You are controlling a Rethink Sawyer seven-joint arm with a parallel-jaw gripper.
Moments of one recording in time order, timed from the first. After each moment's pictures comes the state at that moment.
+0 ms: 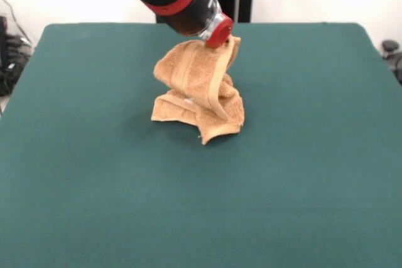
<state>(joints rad) -0.11 -0.29 -0.37 1.54 0.61 1.16 1.78</state>
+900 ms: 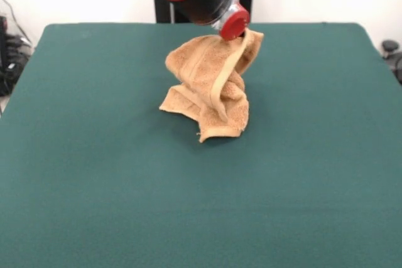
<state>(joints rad) -0.06 -0.35 -0.37 1.67 0.81 1.11 1.84</state>
